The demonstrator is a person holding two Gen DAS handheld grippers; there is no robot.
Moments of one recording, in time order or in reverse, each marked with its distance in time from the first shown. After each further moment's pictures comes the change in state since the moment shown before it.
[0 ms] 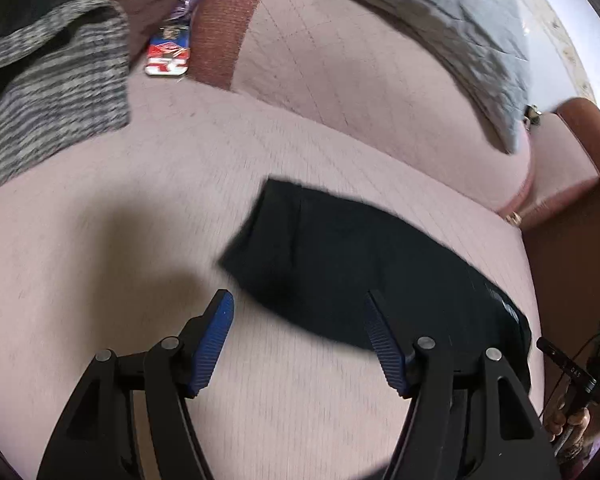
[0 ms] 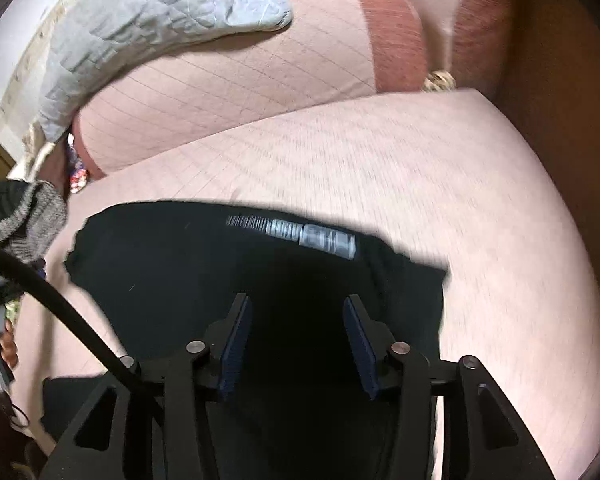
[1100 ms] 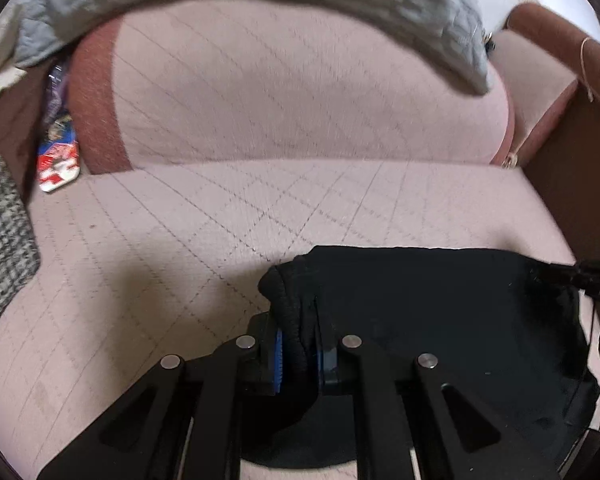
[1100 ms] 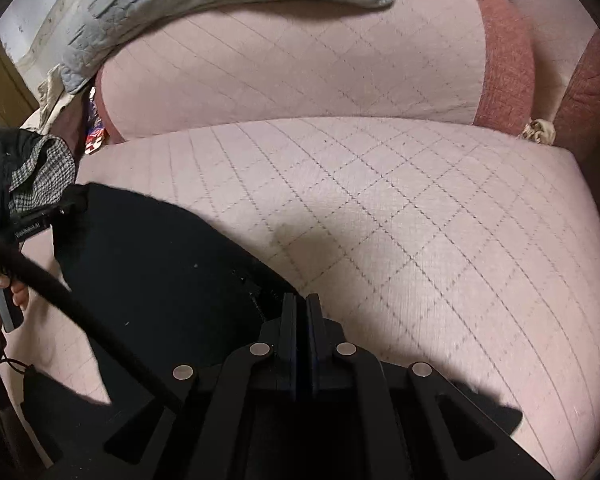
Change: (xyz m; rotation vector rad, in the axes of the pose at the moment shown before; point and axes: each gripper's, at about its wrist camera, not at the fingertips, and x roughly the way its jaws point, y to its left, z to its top) left arm 0.051 -0.067 0.042 0.375 -0.052 0.012; right arm 0.059 0.038 0.047 -0.183 0.061 0.082
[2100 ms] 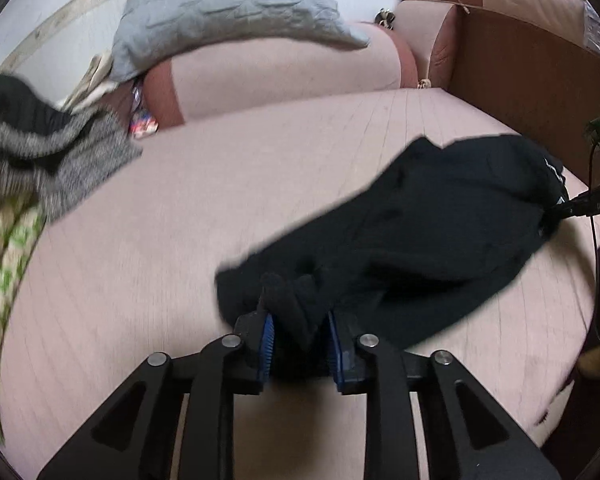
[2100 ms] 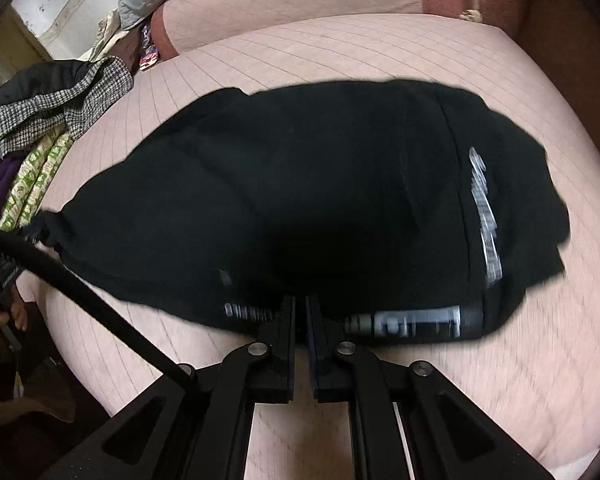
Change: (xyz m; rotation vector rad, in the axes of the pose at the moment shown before) left arm -0.213 -0.070 -0.313 0.206 -0.090 0.107; right arm -0.118 0.066 -0.284 0.083 0.096 0.025
